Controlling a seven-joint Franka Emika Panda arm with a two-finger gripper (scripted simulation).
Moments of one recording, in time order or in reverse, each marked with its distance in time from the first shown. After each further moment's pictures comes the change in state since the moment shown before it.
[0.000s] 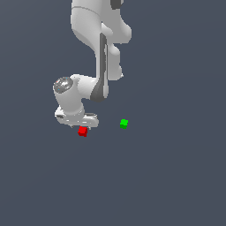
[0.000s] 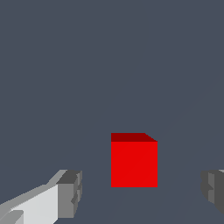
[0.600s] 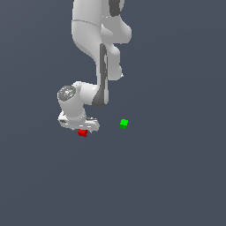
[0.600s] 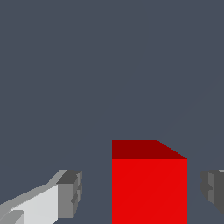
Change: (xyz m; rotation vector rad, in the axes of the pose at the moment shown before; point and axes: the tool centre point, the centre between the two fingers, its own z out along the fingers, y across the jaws) arm -0.001 0.000 0.038 0.001 0.000 -0.001
